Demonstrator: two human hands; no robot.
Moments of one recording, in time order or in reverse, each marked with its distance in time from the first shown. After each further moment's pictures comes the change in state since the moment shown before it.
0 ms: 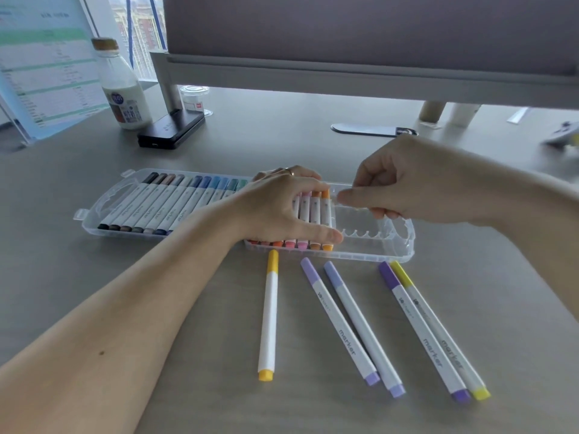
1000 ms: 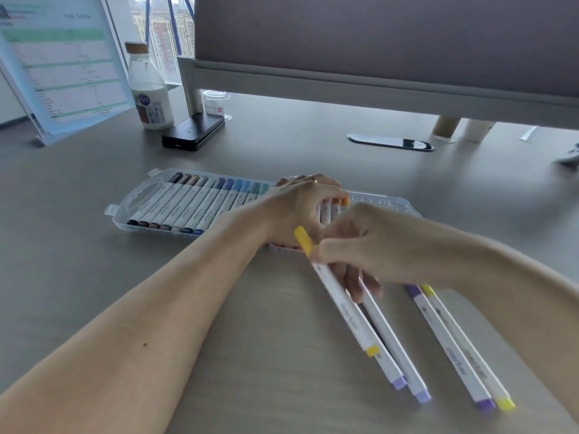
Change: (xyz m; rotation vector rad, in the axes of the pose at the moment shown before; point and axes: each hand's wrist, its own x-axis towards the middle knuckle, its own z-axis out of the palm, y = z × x) left_hand -0.001 0.002 -0.003 -0.037 -0.006 -0.003; right_hand -0.014 -0.052 0.052 0.274 -0.324 -0.017
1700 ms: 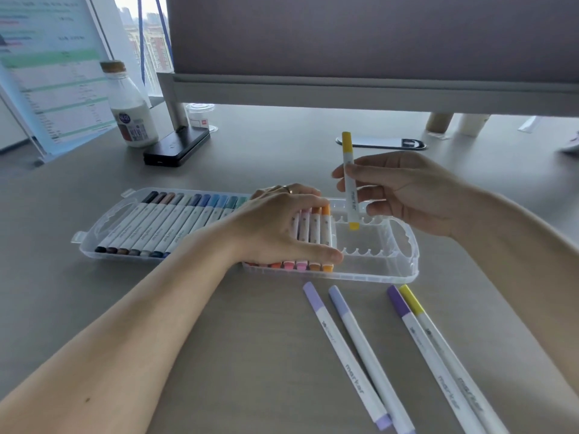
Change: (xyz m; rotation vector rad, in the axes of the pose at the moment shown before) left_hand 0.000 -0.005 -0.002 0.080 -0.048 -0.026; right_hand 0.042 0.073 -0.080 0.686 0.289 -0.062
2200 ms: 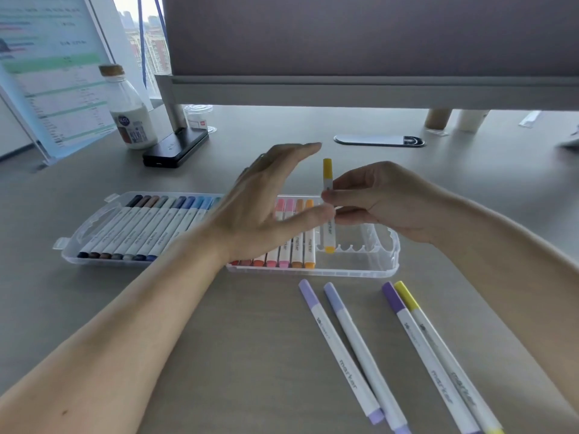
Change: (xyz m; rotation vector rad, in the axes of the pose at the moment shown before) left_hand -0.010 0.001 -0.007 -0.196 0.386 0.110; right_hand -0.002 0.004 0.024 -0.151 0.089 0.071
